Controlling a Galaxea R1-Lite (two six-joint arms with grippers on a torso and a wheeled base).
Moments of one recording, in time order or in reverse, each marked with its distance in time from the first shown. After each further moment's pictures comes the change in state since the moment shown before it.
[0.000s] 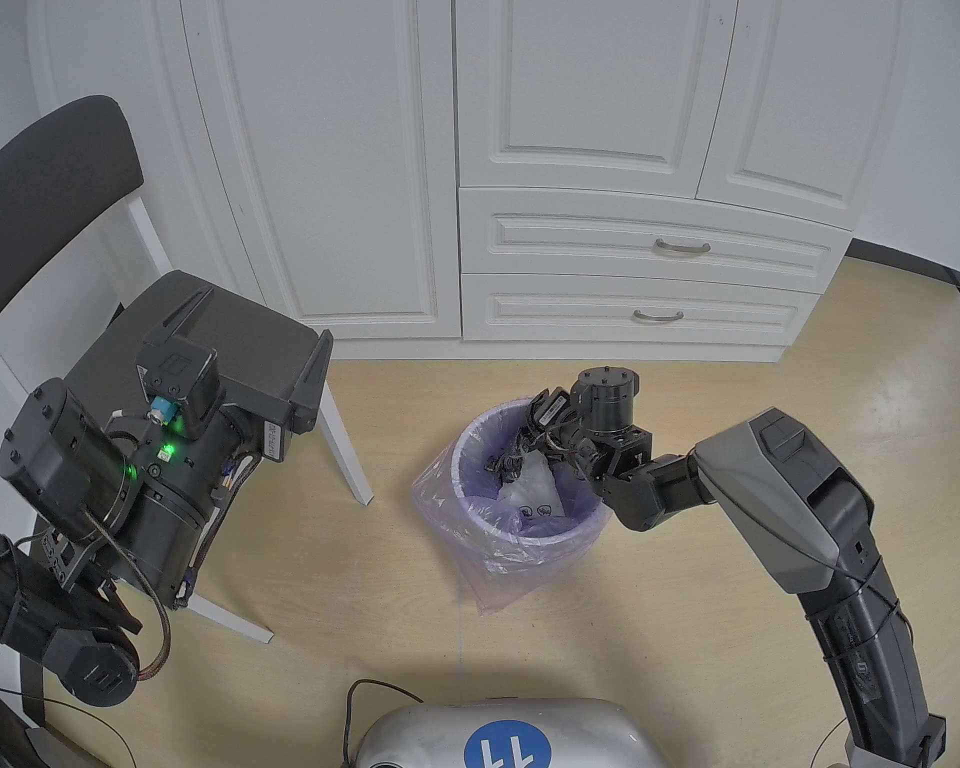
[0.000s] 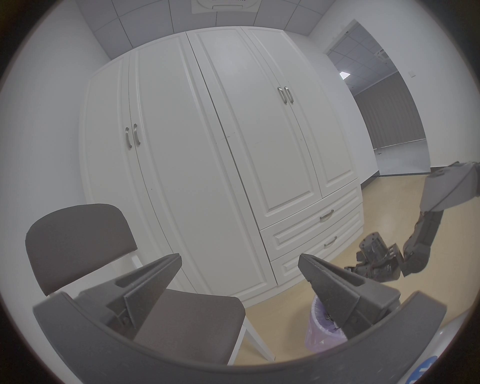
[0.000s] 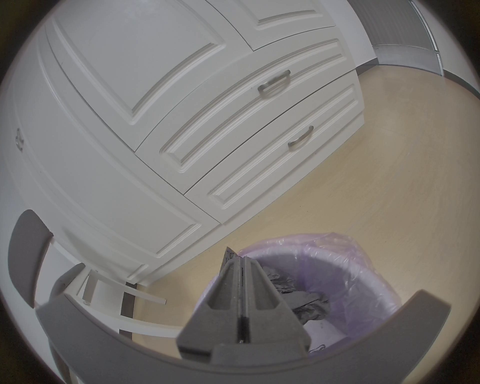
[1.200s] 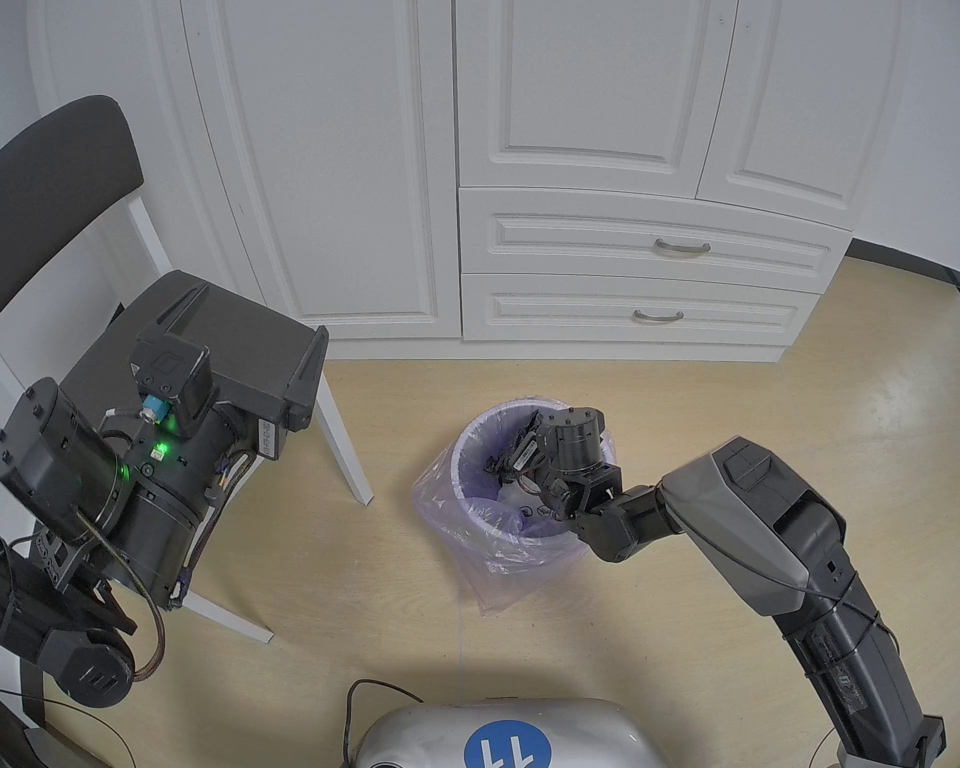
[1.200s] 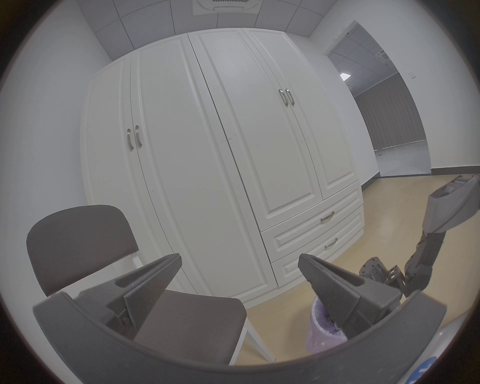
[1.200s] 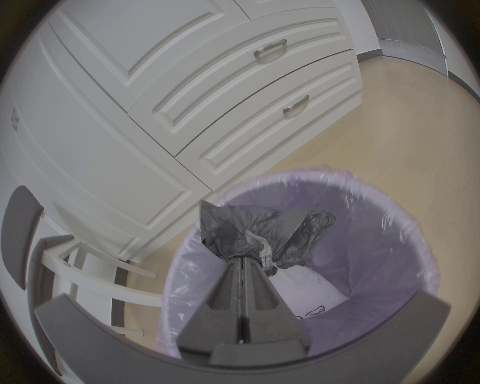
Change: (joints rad) left arm -0.002 -0.015 0.004 0.000 0.000 0.001; right arm 0.053 0.077 -0.013 0.067 -0.005 0.026
